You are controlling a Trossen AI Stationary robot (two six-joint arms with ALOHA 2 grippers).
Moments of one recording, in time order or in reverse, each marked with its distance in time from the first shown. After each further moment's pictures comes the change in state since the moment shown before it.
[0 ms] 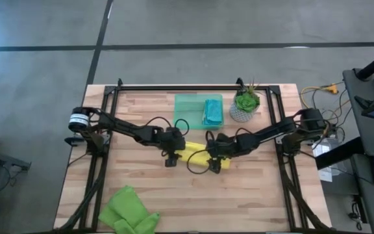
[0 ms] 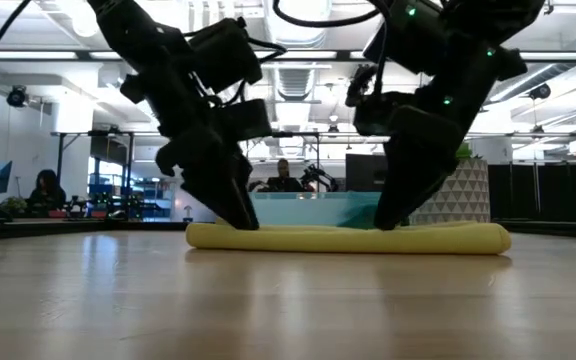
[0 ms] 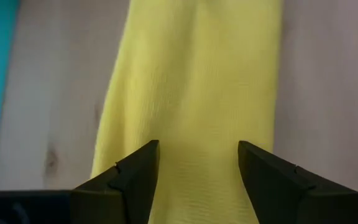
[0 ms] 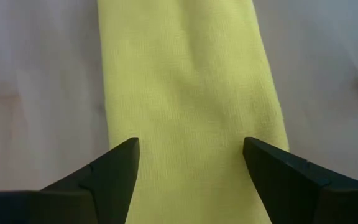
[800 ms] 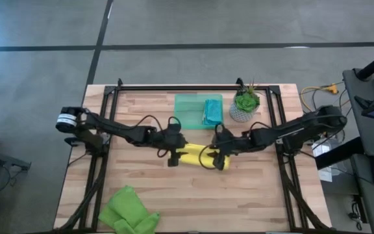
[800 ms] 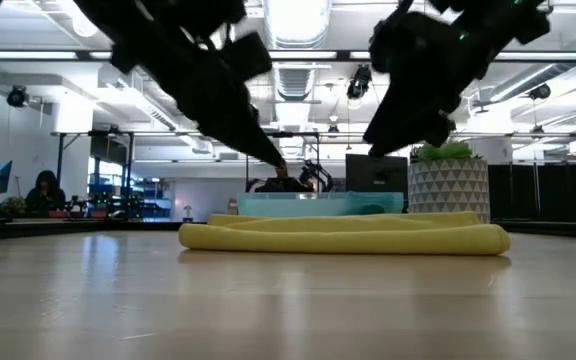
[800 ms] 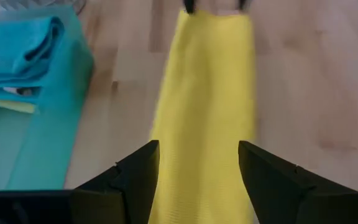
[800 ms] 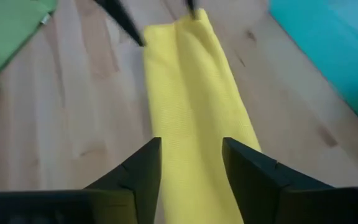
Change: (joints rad) left arm -0.053 -0.149 -0.028 0.153 -0.109 -0.002; right arm 0.028 -0.260 -0.057 0.055 0.035 0.067
